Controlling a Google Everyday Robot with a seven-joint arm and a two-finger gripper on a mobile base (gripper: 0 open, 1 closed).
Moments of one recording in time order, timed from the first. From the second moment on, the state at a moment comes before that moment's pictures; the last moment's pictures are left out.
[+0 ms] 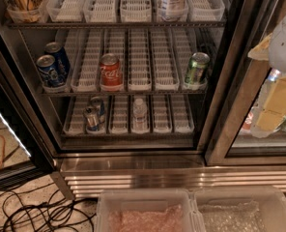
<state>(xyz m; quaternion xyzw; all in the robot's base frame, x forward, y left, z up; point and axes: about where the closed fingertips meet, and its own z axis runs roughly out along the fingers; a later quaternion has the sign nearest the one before) 0.438 -0.217 0.976 -0.60 0.78 -0.03 0.16</state>
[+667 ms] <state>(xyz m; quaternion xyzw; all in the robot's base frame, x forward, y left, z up) 0.437 -0.196 0.970 -0.60 0.78 -0.02 0.17</state>
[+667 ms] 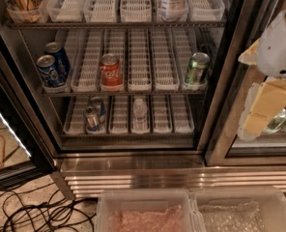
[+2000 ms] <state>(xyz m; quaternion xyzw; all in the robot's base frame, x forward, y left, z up) 0.428 -0.113 0.899 -0.57 0.80 0.06 0.19</state>
